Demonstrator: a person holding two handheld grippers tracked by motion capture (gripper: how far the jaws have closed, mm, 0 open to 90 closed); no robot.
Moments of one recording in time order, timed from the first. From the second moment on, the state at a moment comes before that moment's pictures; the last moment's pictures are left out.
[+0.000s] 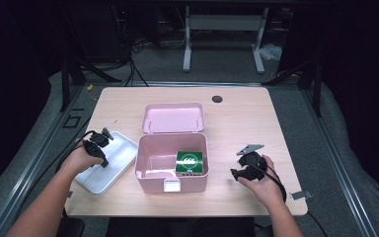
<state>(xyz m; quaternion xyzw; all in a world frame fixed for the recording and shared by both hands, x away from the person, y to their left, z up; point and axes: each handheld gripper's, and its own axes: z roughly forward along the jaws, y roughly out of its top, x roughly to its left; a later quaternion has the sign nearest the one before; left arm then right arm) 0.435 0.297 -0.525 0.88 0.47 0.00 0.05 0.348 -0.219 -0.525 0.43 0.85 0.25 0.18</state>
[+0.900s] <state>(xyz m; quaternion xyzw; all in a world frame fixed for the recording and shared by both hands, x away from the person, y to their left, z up) 0.437 0.308 -0.487 0.89 0.46 -0.01 0.05 0.349 -0.222 -0.528 0.43 0.85 0.25 0.18</state>
